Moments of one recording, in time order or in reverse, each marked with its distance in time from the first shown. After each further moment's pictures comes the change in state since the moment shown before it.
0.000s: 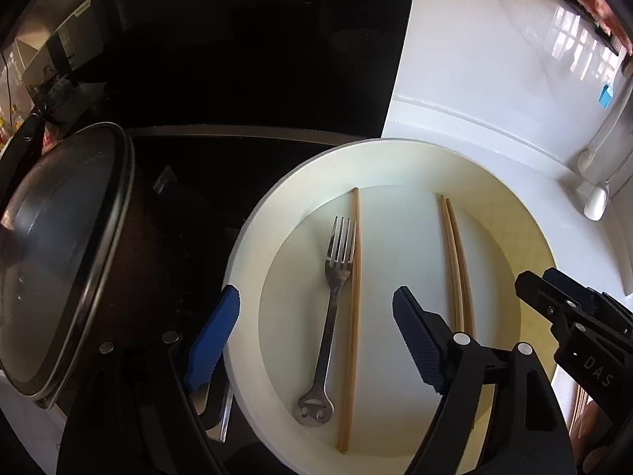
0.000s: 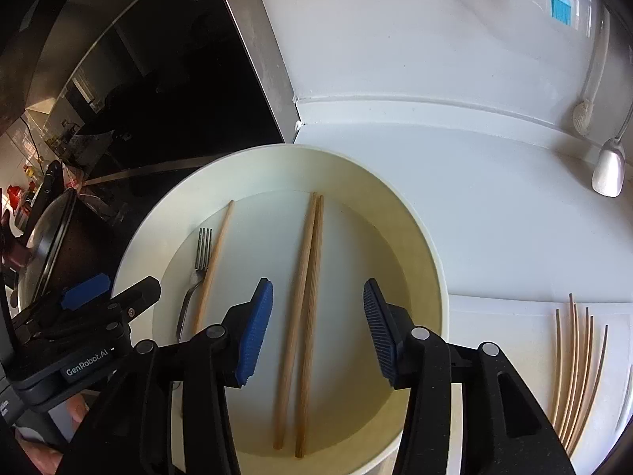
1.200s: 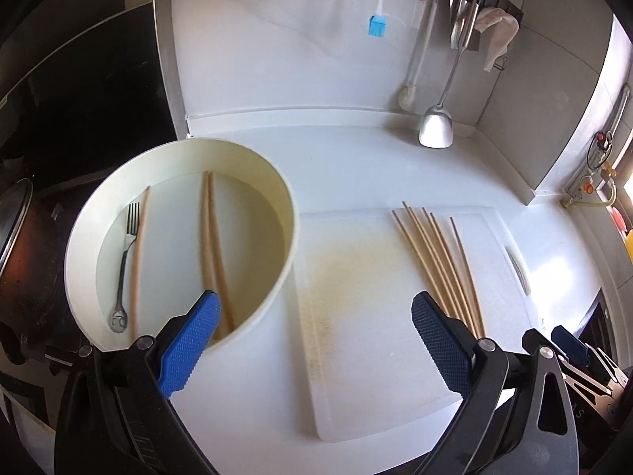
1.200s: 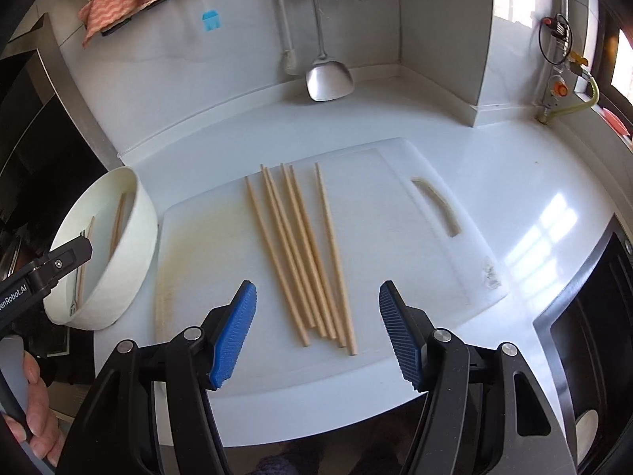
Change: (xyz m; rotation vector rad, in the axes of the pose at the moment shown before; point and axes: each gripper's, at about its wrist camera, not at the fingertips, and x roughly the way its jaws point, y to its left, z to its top) left arm -0.108 -0.185 -0.111 0.267 -0.103 -0.264; right arm -0.192 -0.178 -0.215 0.410 -0.144 -0.353
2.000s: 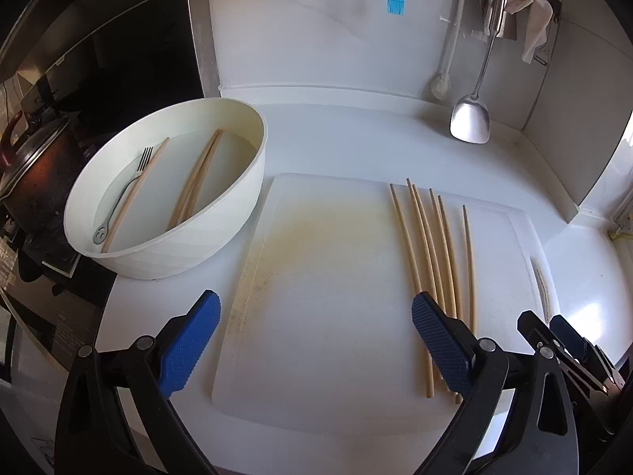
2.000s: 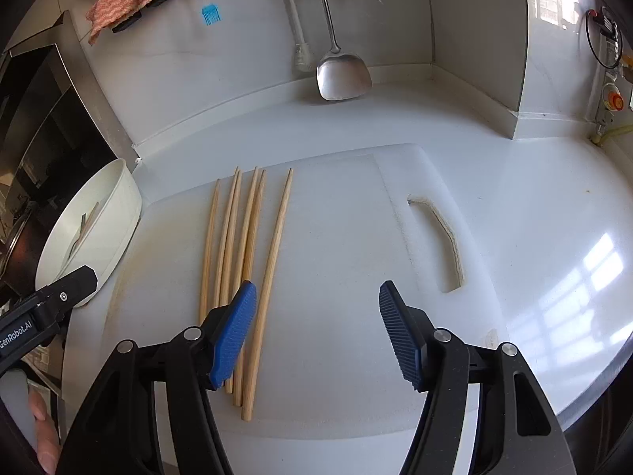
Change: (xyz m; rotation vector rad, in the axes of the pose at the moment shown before) left arm 0.034 -0.081 -0.049 -0.171 -0.029 0.228; right arm 0.073 -0.074 0.022 -0.130 -0.039 0.183
